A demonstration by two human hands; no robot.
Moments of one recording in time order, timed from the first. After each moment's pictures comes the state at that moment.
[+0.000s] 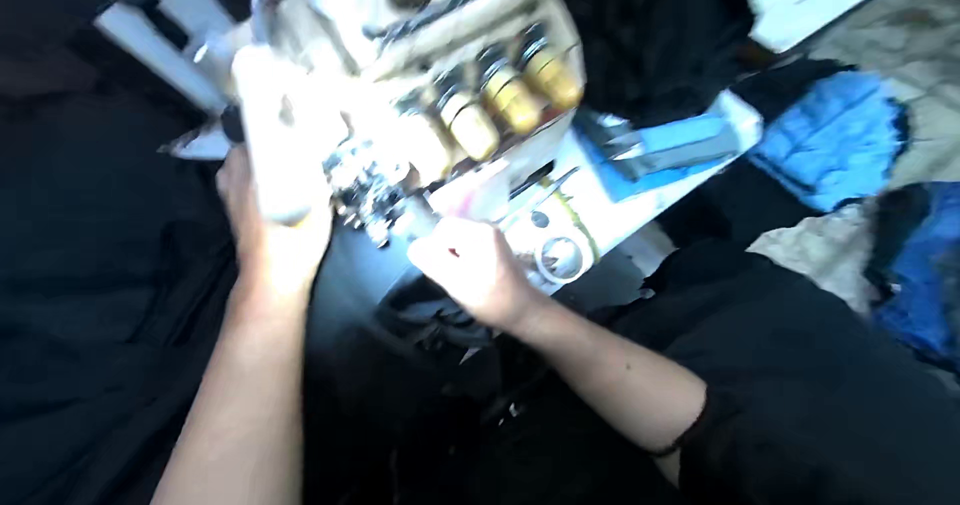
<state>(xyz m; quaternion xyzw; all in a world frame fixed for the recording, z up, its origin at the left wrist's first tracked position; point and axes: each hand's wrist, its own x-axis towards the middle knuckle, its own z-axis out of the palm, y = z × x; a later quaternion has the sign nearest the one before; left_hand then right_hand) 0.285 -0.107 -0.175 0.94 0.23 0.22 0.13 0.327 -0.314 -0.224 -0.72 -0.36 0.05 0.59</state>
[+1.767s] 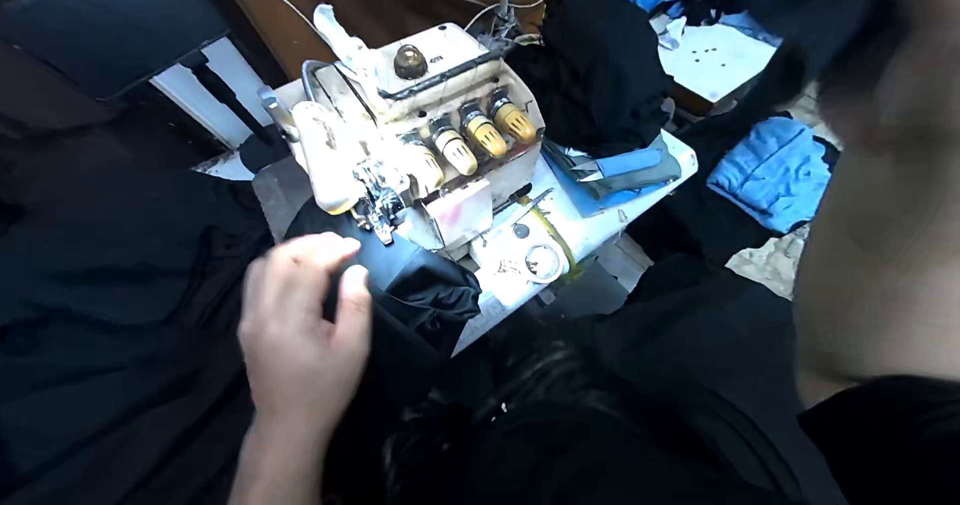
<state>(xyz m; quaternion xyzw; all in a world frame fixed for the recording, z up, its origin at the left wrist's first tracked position) 0.192 -0.192 -0.155 0.93 0.09 0.31 0.16 0.470 -0.508 -0.083 -0.66 -0.38 -0.17 0.63</state>
